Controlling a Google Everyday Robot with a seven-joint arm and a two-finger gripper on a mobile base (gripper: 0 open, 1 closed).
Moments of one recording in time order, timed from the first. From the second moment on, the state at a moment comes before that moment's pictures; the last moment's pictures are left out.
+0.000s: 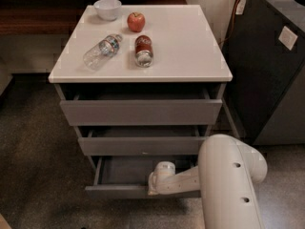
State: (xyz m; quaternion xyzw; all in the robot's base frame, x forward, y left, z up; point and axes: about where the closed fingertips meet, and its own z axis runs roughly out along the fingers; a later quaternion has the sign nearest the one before) arm 0.596 -0.025 0.192 -0.69 0.70 -0.03 0.19
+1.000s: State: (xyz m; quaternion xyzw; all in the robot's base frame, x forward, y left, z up) arm 0.614 -0.038 0.229 -0.69 0.69 -0.09 0.22
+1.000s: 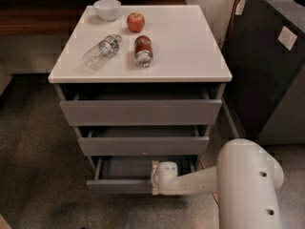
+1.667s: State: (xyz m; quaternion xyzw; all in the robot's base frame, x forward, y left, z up) arm 0.588 -0.030 0.226 -0.70 0.67 -0.09 0.21
